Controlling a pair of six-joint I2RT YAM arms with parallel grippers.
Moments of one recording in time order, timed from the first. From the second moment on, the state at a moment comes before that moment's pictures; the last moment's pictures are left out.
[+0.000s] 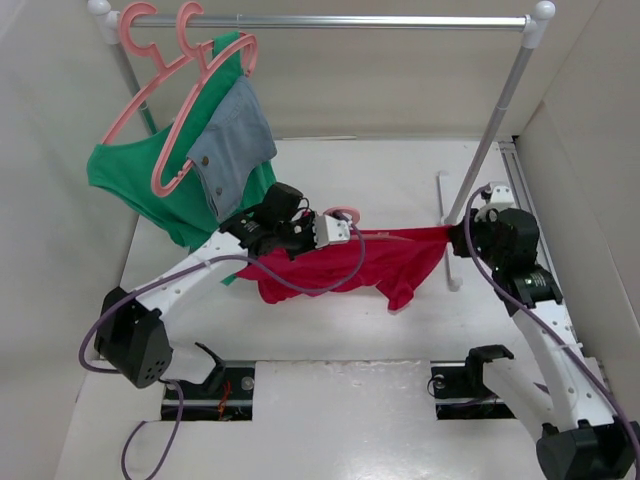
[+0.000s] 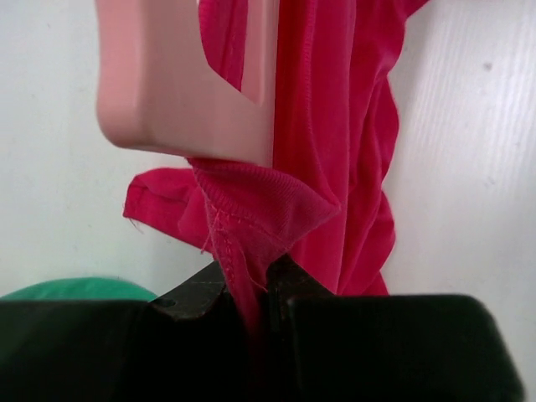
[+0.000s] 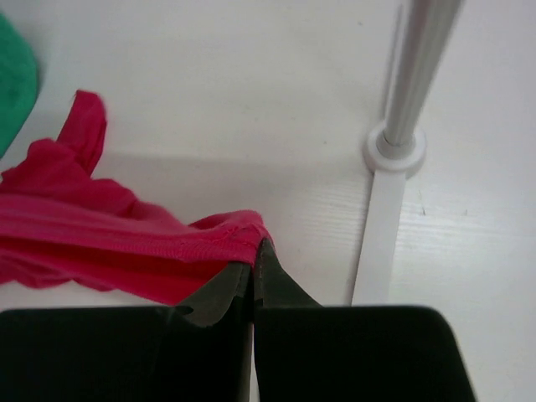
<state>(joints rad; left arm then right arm) -0.63 1.34 1.09 -0.55 0.38 0.76 0.11 0.78 0.73 -0.37 -0.09 0.21</state>
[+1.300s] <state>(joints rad) -0.68 1.34 1.14 -0.54 0.61 0.88 0.54 1.07 1.03 -0.56 -0.47 -0.38</state>
